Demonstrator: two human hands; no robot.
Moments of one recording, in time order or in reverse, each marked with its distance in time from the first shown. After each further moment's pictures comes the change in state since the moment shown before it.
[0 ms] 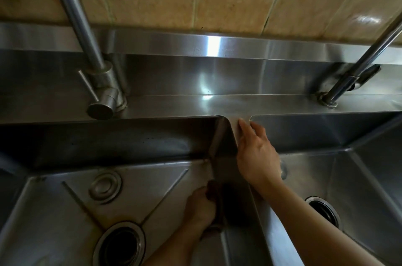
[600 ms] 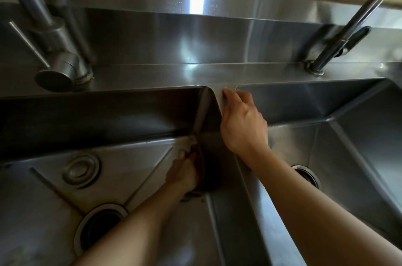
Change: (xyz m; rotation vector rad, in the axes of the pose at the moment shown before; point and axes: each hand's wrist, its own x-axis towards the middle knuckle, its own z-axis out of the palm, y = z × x) left_hand 0.052 -0.016 0.003 0.508 -0.027 0.452; right_hand 0.009 0.005 0.009 -0.051 0.113 -0.011
